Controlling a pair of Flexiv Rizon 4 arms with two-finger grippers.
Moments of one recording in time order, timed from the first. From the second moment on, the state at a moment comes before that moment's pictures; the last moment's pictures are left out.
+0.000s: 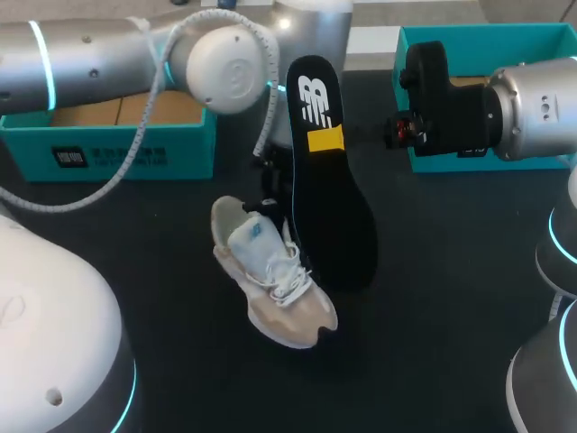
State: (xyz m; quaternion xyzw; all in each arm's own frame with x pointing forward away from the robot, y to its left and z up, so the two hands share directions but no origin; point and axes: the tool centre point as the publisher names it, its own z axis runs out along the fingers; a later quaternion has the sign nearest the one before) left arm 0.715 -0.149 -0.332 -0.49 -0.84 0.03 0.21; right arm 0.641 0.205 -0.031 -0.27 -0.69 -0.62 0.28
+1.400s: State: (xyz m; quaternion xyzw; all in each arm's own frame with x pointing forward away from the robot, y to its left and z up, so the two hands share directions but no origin) left arm 0.735 -0.196 -0.368 -0.62 -0.71 -0.17 0.27; right arm 0.640 0.205 -0.031 -0.27 -0.69 -0.61 0.28
